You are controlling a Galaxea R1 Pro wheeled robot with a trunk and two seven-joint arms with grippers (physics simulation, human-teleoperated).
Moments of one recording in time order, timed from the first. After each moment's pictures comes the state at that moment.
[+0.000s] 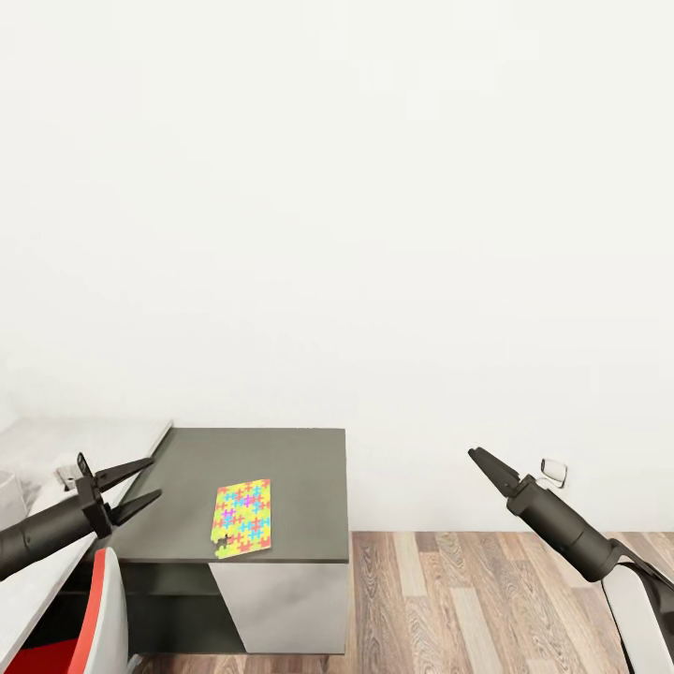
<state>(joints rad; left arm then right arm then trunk) -0.16 0.54 0.22 -1.43 1.59 1.04 -0.35 -0.17 -0.10 -0.35 -1.58 -0.69 0.54 0.90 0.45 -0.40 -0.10</state>
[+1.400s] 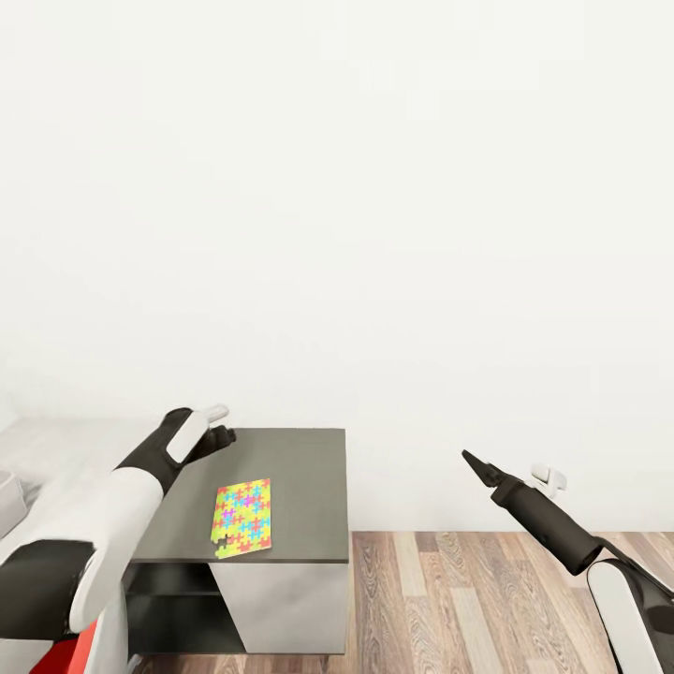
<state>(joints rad) -1.02 0.09 -0.09 -0.47 0.67 0.65 0.46 -0.17 -0.11 -0.29 -1.58 -0.67 0.54 0.48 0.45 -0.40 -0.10</state>
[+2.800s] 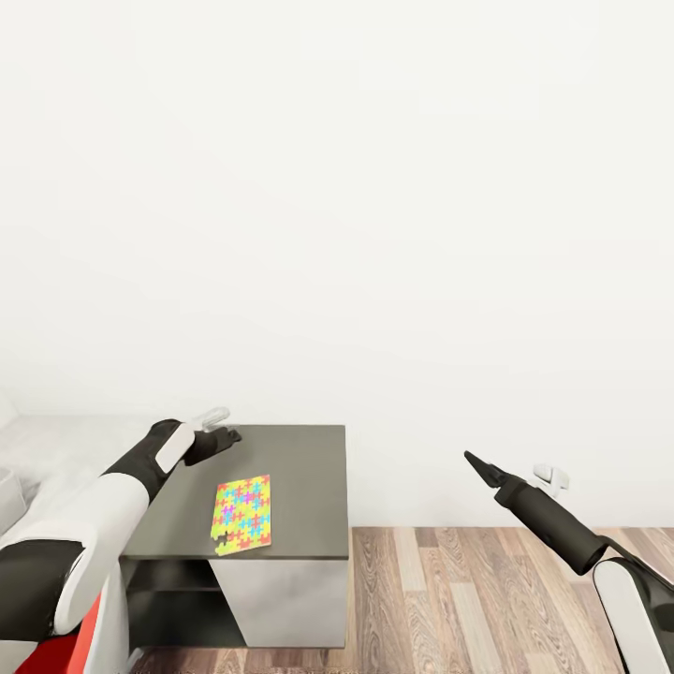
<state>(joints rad) -1.02 0.14 -0.10 -0.39 0.60 0.59 0.12 -0.17 -0.12 -0.30 -1.59 -0.68 0.57 0.49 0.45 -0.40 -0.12</state>
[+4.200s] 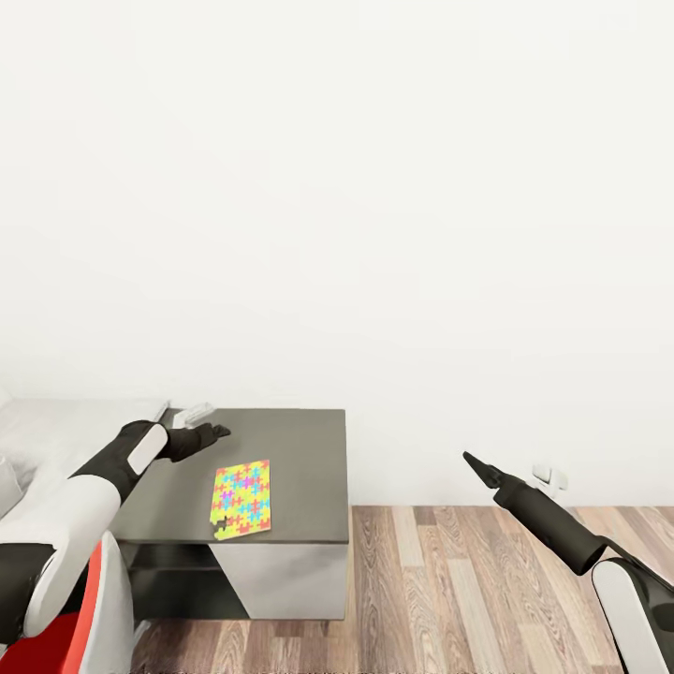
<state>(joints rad) -1.02 0.23 -0.11 -0.39 0.59 0.61 -0.10 -0.17 -0.12 -0.30 -1.58 -0.67 0.57 0.49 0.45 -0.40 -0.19</state>
